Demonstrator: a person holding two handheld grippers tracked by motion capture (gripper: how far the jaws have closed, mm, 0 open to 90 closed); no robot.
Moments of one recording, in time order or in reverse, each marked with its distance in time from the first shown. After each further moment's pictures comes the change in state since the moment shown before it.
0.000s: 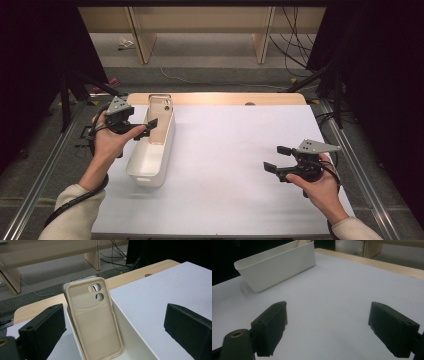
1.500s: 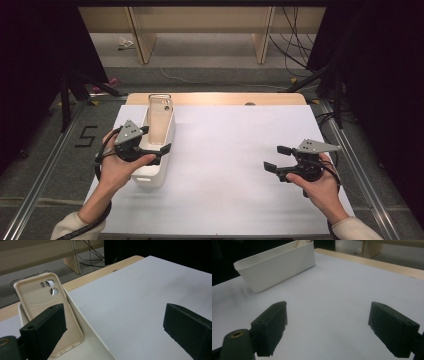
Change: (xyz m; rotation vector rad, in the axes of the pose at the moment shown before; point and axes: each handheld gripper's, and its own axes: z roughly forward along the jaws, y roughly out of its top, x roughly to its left) left arm -0.065 -0.027 -0.029 -0.025 -0.138 0.094; right arm 0.000 0.001 0.000 -0.004 -0.001 0.002
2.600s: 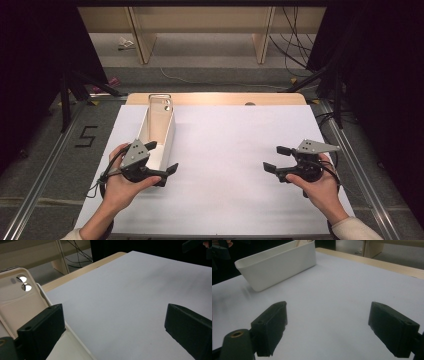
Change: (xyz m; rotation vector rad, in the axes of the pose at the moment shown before) left arm -0.034 -0.027 -0.008 -0.009 -0.068 0.068; right arm 0.001 0.000 0.000 0.007 0.005 -0.006
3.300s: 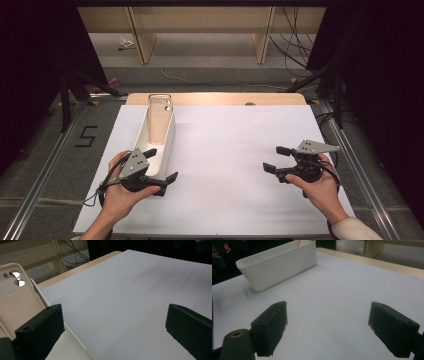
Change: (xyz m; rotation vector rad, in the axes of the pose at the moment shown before) left arm -0.011 -0.015 -0.007 -0.012 -0.015 0.008; right arm 0.001 0.000 0.000 0.000 0.005 -0.002
